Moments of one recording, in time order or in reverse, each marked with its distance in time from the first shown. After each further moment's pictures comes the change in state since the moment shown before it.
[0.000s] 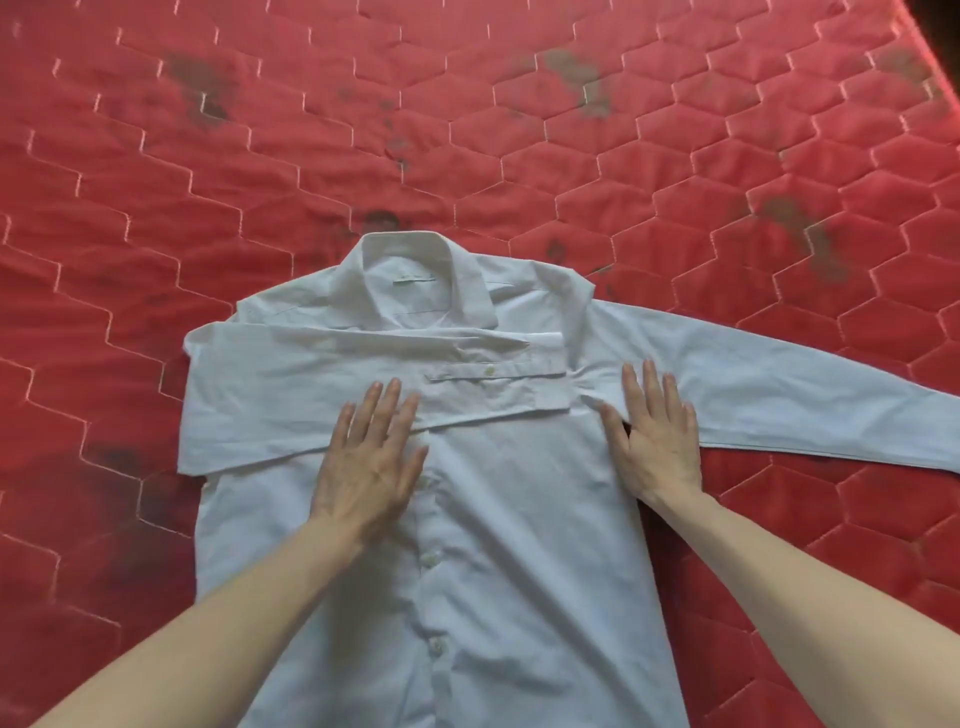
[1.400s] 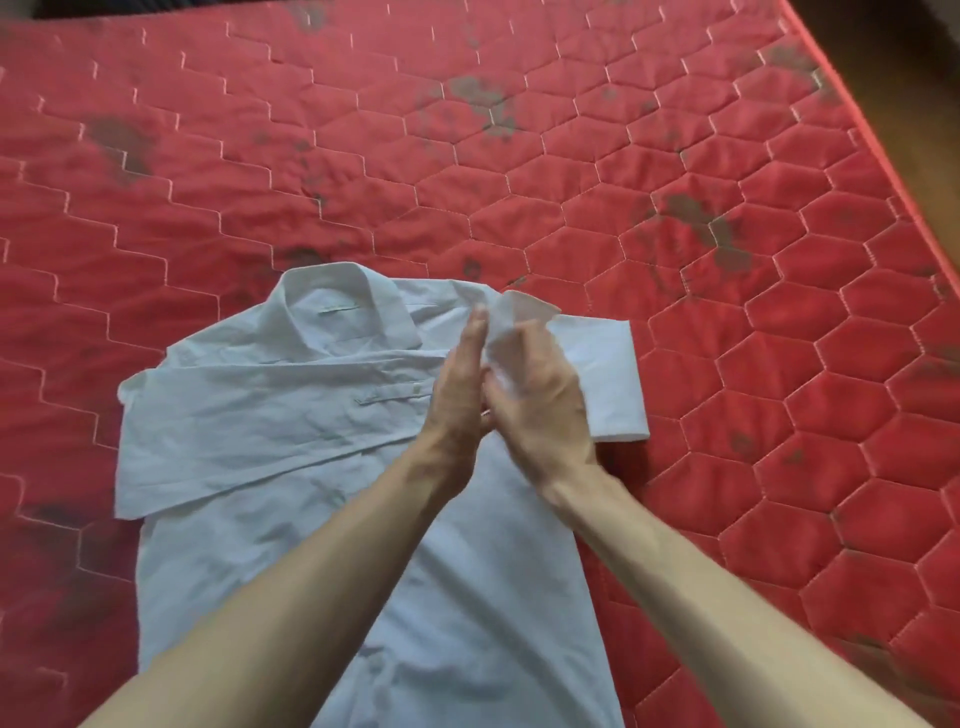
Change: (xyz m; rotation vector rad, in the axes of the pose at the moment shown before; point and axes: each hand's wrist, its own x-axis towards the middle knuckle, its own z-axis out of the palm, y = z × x) left_hand 0.095 0.198 -0.088 -1.769 -0.118 -0.549; right_hand -0.039 -0.084 -0.123 0.776 0.343 -0.207
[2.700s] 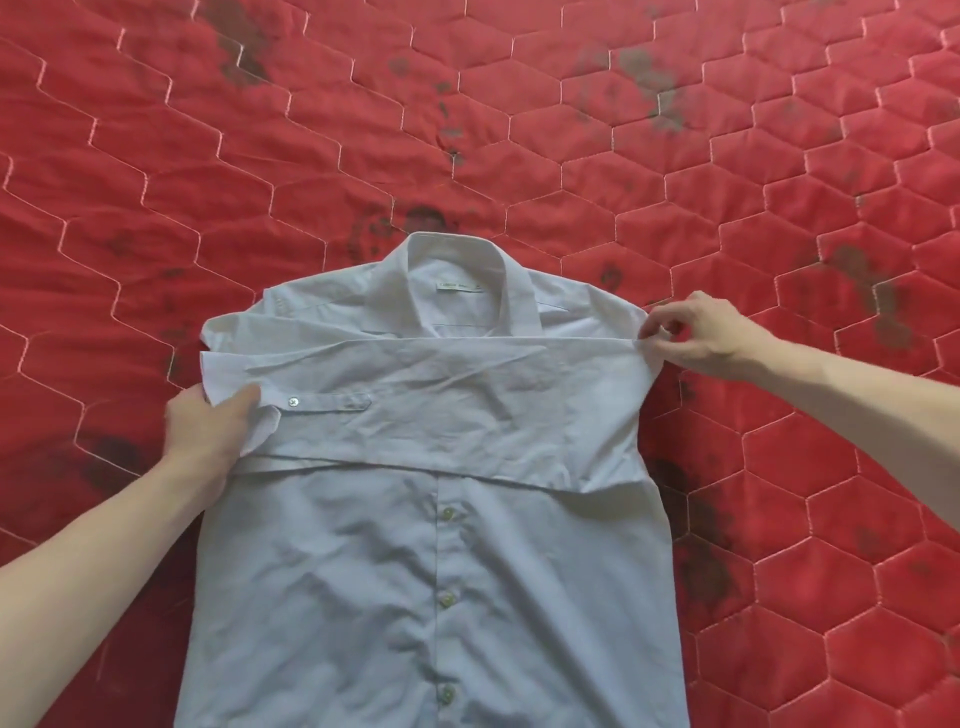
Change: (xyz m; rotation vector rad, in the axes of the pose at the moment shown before) left_hand 0.027 0.030 -0.360 0.401 0.836 -0.030; right_hand 0.180 0.076 0.017 -0.691 -0.731 -0.164
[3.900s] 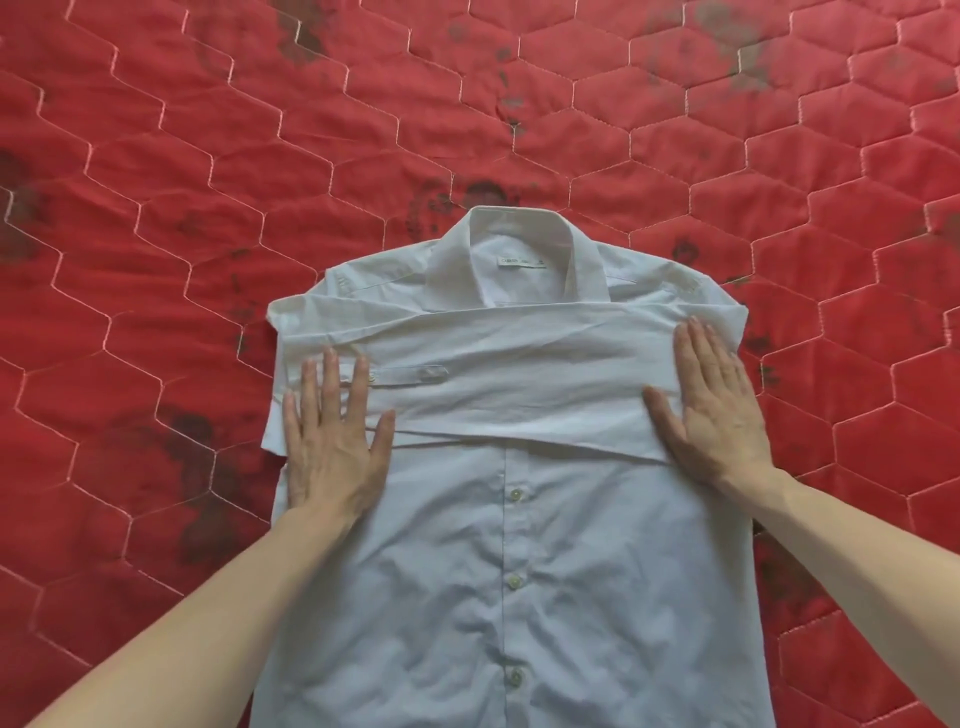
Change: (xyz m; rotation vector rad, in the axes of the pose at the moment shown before) left_hand -0.019 -0.081 0.027 1.012 -0.028 0.780; right_hand -0.040 -0.044 0.151 -0.118 0.321 0.103
